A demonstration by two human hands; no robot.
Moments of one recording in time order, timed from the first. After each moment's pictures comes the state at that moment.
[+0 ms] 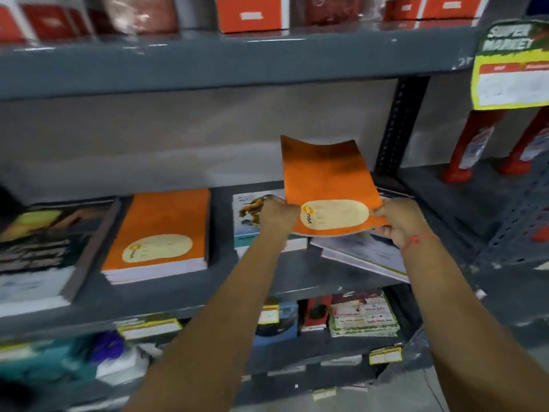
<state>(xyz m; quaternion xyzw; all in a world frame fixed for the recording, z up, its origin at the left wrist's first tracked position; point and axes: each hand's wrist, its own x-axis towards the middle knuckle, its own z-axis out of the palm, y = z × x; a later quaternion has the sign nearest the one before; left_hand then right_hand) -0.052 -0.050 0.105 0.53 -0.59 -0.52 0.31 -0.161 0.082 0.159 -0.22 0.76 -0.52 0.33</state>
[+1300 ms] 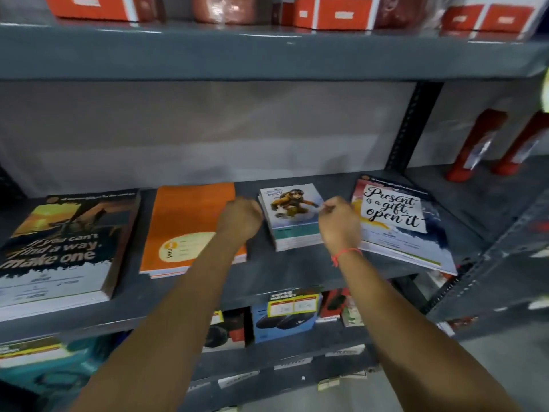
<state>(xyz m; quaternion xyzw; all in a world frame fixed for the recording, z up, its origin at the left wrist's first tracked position) 0.099 -0.121 0.091 0.51 -0.81 -0.24 0.19 -0.046 -0.030 0.077 -0.32 0.85 -0.43 0.04</state>
